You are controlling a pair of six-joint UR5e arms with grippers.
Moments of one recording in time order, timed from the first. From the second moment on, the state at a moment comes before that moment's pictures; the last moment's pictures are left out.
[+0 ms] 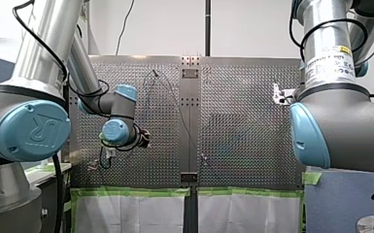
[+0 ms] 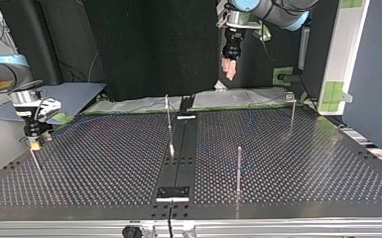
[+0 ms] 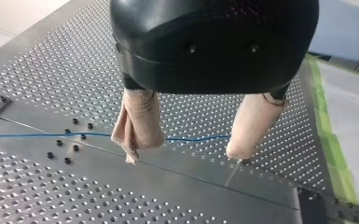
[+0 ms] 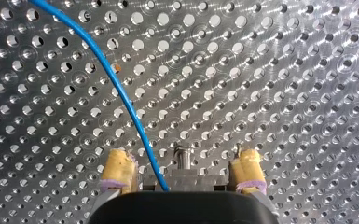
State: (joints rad) left arm -0.43 -1.82 -2.36 -2.28 -1.85 -1.83; right arm 1.54 -1.04 1.43 -0.40 1.12 1.55
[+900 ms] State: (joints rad) left arm -0.43 -1.82 -2.36 -2.05 -1.91 -1.62; right arm 1.54 -1.04 1.43 -0.39 1.12 1.55
